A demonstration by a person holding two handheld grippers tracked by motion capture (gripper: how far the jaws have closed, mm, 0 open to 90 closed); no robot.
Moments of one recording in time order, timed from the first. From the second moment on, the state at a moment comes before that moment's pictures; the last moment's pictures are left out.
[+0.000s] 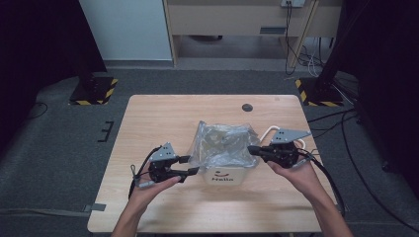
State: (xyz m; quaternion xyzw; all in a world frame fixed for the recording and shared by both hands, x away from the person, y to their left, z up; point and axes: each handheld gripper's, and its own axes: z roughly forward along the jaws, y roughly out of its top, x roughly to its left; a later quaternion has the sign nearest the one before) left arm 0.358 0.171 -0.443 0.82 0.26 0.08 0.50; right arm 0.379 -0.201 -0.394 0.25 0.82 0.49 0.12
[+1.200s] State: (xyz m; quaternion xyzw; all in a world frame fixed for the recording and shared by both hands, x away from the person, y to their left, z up) left arm 0.350 0.153 -0.451 0.84 0.24 0.12 0.47; right arm 0.359 -0.217 -0.430 0.27 0.81 0.52 0.09
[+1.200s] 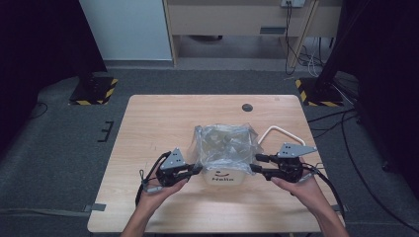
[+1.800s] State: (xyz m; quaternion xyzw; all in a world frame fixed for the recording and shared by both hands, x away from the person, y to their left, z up) left arm 0.345 0.154 -0.447 0.84 0.25 0.15 0.46; right arm 0.352 -0.221 -0.430 0.26 0.80 0.53 0.10
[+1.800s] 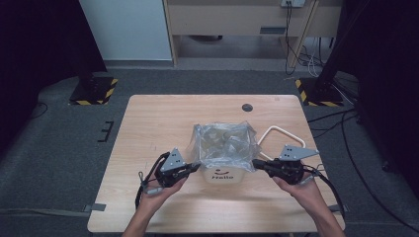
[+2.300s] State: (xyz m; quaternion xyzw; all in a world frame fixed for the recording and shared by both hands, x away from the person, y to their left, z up) left arm 0.344 0.149 -0.457 0.86 0.22 0.15 0.44; right arm 0.343 -0.221 -0.450 0.22 0.82 0.52 0.10
